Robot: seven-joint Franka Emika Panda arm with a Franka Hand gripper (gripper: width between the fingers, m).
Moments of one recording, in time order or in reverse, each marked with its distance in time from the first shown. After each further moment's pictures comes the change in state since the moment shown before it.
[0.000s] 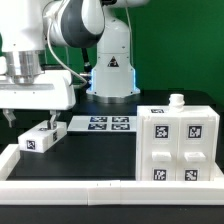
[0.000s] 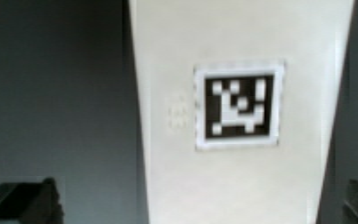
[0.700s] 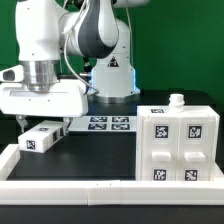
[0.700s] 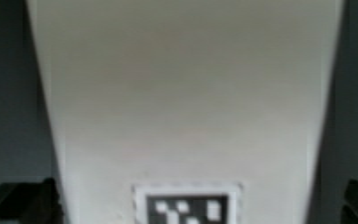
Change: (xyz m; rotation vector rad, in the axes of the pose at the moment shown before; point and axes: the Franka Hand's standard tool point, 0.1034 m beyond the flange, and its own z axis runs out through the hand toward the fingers) arm -0.024 -0.014 0.020 -0.038 0.018 -0.050
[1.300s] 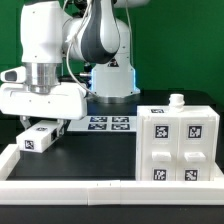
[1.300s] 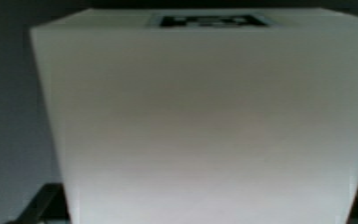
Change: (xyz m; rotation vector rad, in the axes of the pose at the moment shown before) arm -0.009 0.007 0.005 -0.033 0.032 -0.022
